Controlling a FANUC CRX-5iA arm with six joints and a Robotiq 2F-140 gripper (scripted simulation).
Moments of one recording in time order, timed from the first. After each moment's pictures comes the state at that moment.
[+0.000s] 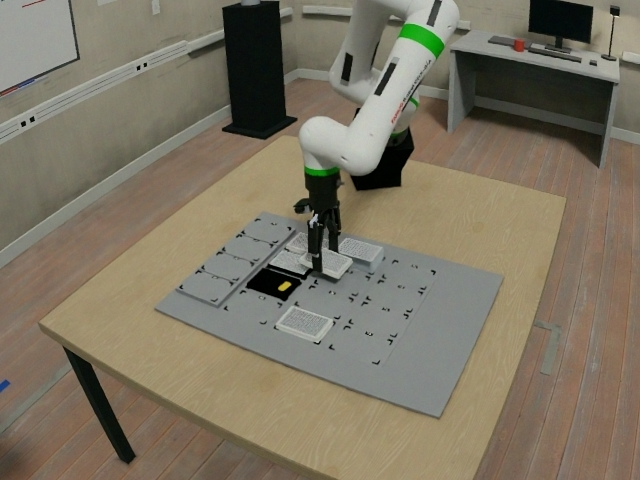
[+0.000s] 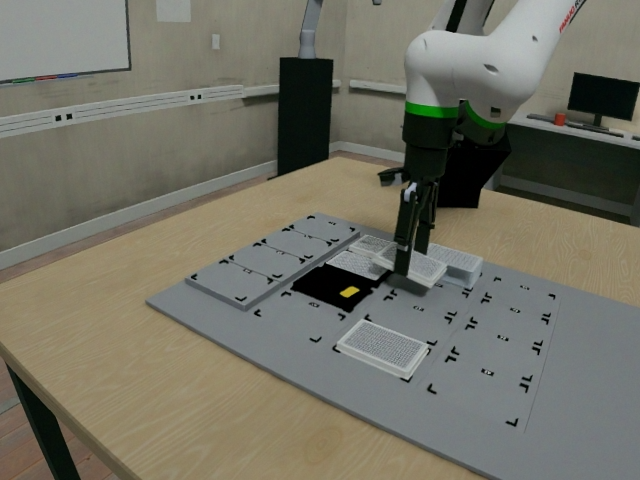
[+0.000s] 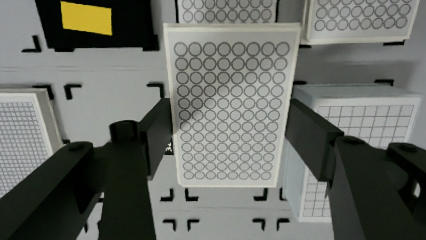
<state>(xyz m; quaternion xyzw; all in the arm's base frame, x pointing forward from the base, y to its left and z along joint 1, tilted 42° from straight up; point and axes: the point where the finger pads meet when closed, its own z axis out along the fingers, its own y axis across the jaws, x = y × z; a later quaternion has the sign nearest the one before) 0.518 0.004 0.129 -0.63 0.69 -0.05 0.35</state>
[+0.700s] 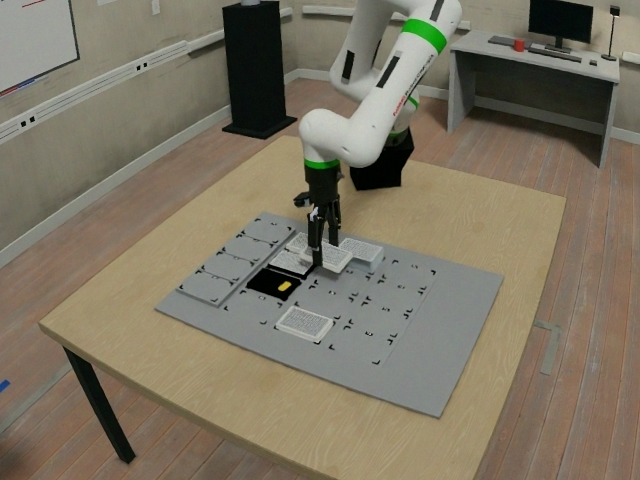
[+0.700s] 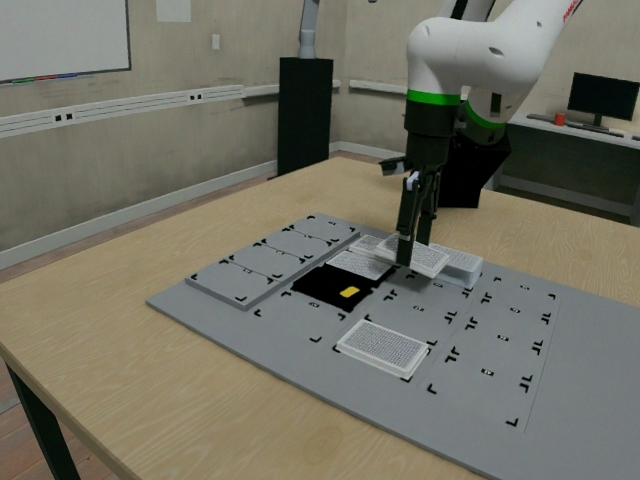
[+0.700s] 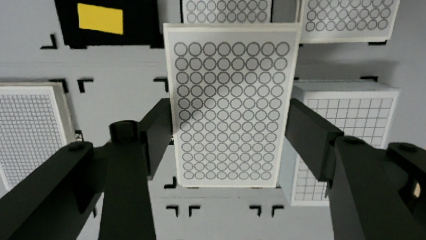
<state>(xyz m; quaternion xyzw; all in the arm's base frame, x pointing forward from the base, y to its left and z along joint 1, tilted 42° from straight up) 0.507 -0.003 0.146 -0.63 0.69 -0.05 0.35</state>
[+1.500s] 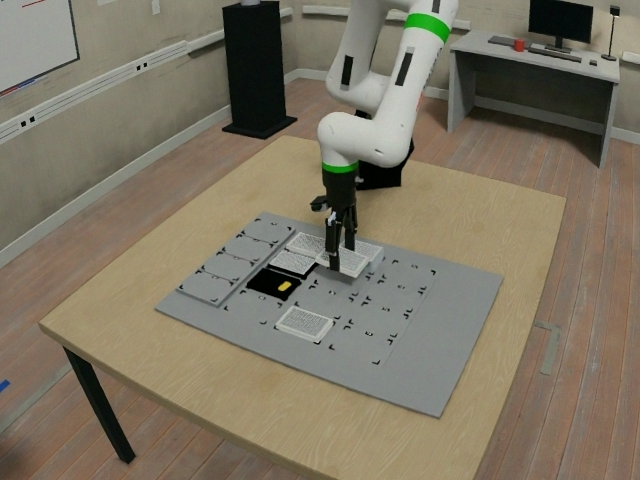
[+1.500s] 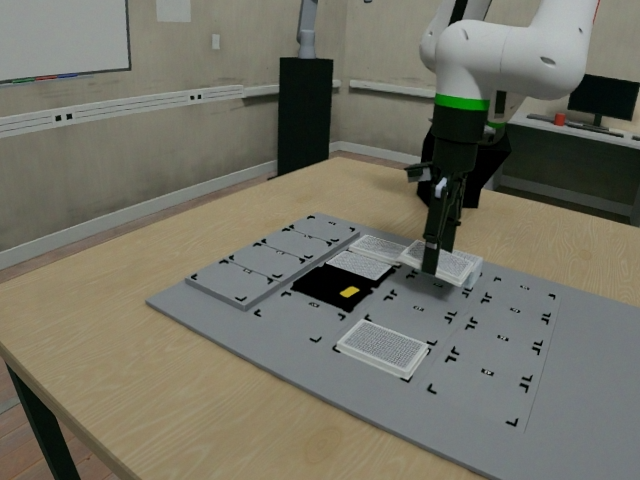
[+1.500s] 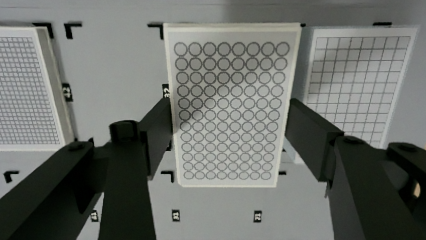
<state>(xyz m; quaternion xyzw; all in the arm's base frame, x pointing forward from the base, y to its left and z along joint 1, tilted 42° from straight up) 0.504 0.044 0.166 -0.63 0.69 -0.06 0.35</state>
